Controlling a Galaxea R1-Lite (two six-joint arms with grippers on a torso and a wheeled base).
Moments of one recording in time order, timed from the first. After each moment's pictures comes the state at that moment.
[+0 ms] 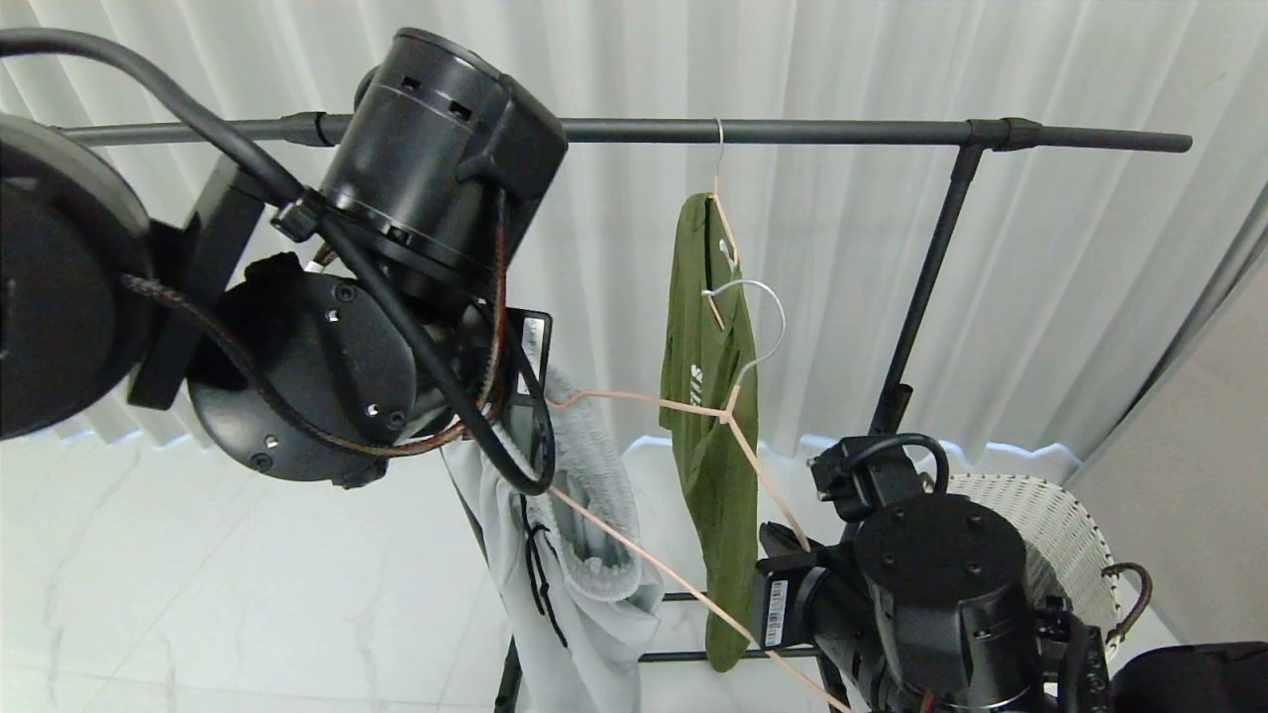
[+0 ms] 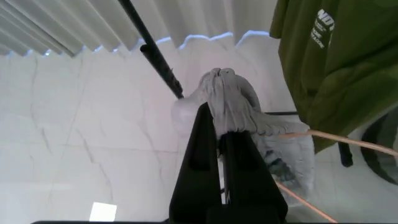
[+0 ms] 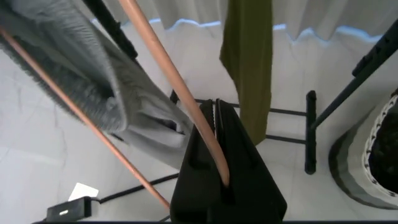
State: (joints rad) left arm -0.79 1.65 -1.48 0.53 0.81 -0.29; right arm 1.11 1.76 -0.67 -0.70 -0.63 0.50
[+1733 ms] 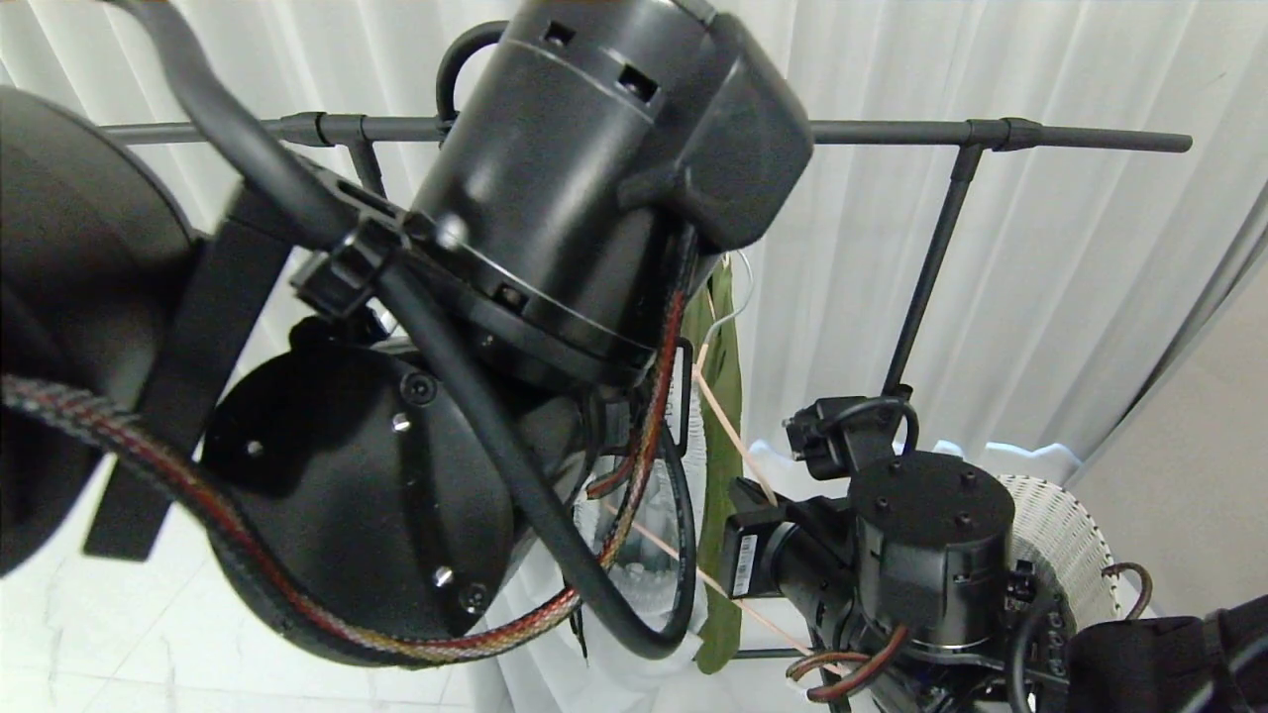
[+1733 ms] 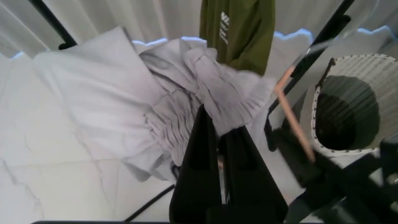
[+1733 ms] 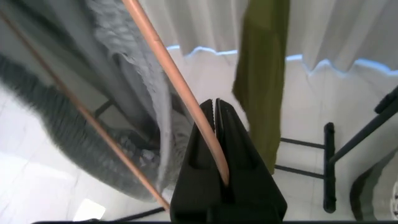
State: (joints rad) left arm -1.04 1.69 -1.55 0.54 0.81 -0.47; right arm 1.06 1.83 -0.73 -0.89 -0.56 0.39
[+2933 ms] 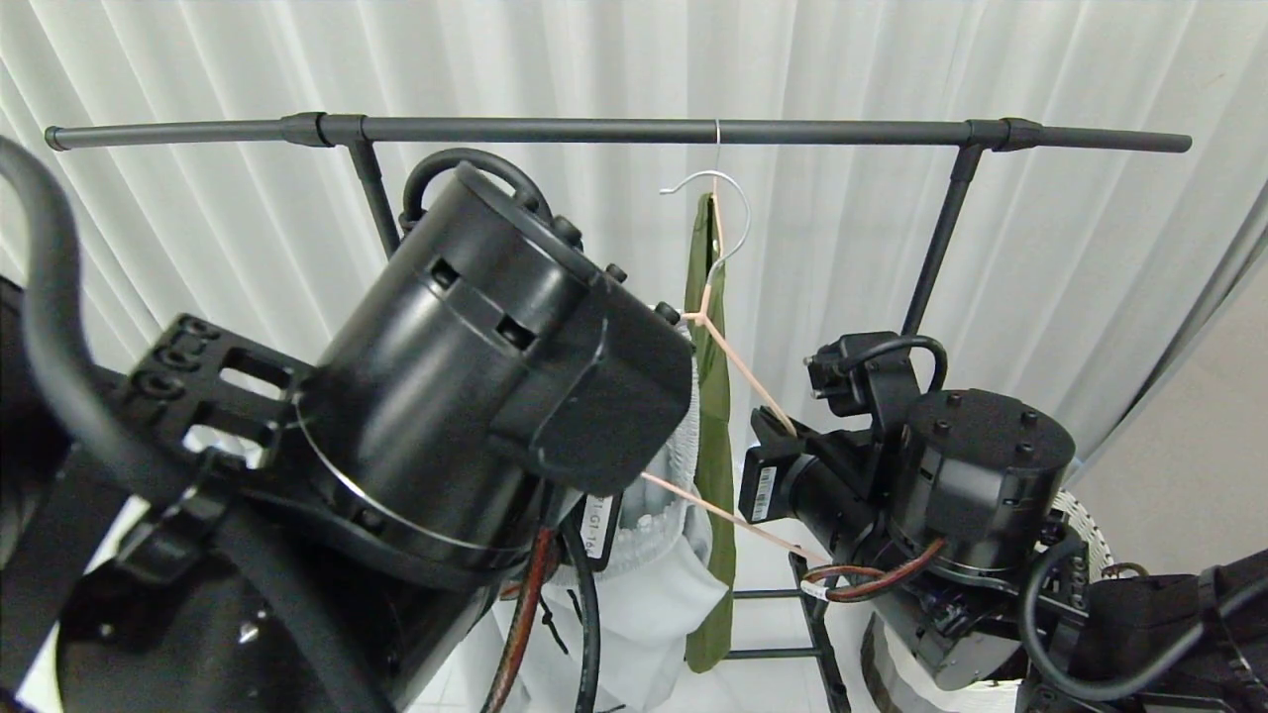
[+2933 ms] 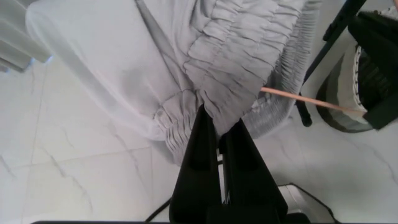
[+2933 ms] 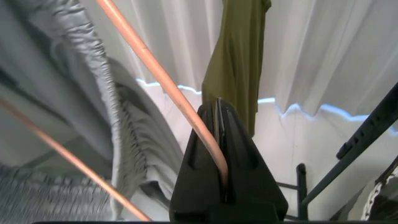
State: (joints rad) left arm -1.07 1.59 -1.33 0.54 0.82 -0.42; right arm 0.99 1.83 -0.76 -1.03 -0.56 0.18
